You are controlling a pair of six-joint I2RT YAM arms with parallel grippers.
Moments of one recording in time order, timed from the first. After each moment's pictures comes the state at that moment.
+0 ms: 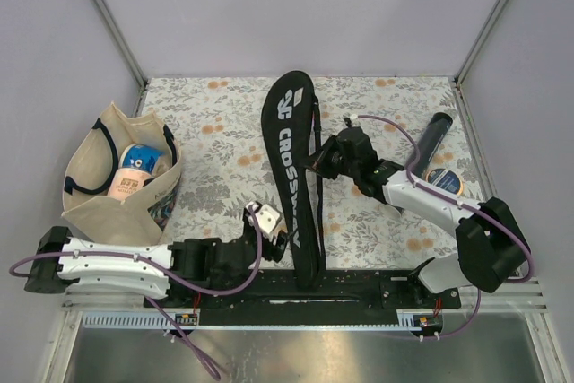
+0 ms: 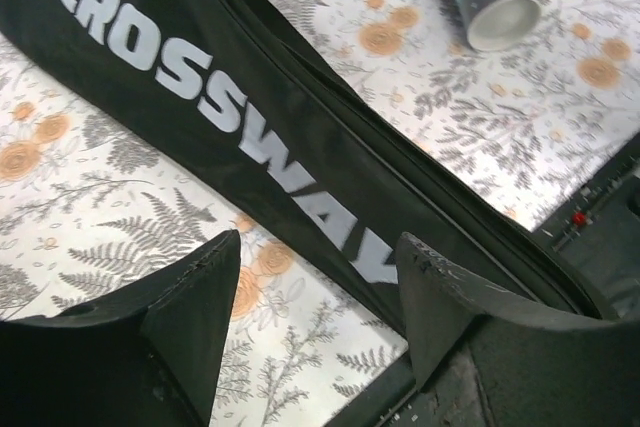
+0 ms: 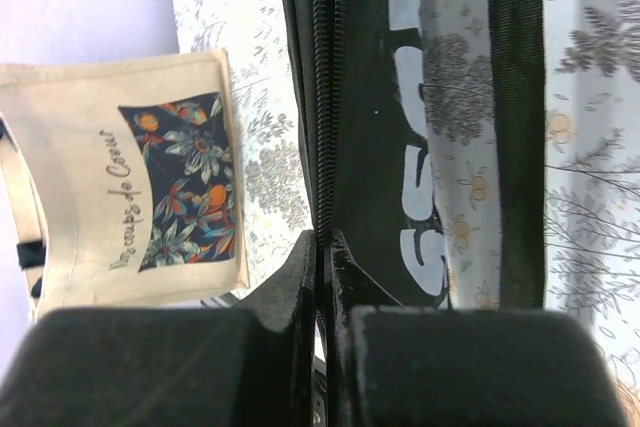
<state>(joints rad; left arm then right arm) -1.49 0.81 0.51 -0.07 -0.77 -0.29 0.64 1.44 0.90 0.06 -0.12 1.09</state>
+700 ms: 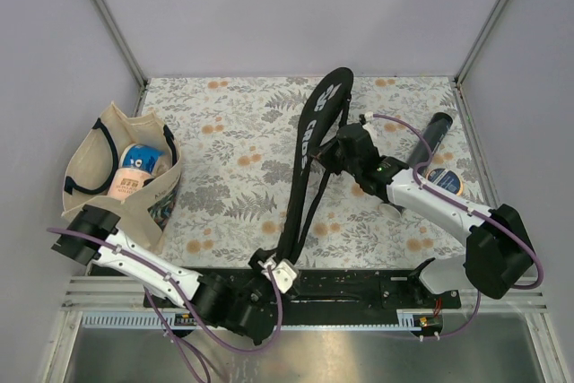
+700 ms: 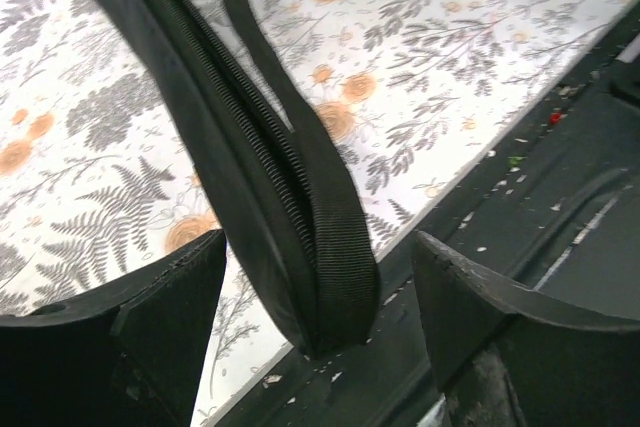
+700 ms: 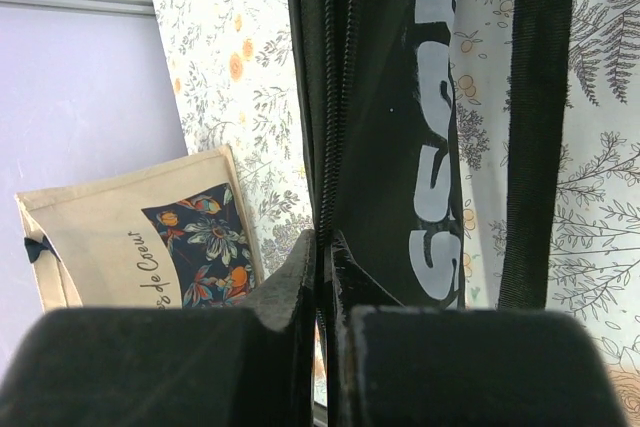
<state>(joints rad) -1.98 1.10 0.50 -0.05 -1.18 -0.43 0.67 1.38 0.96 -0.11 0.15 1.24</state>
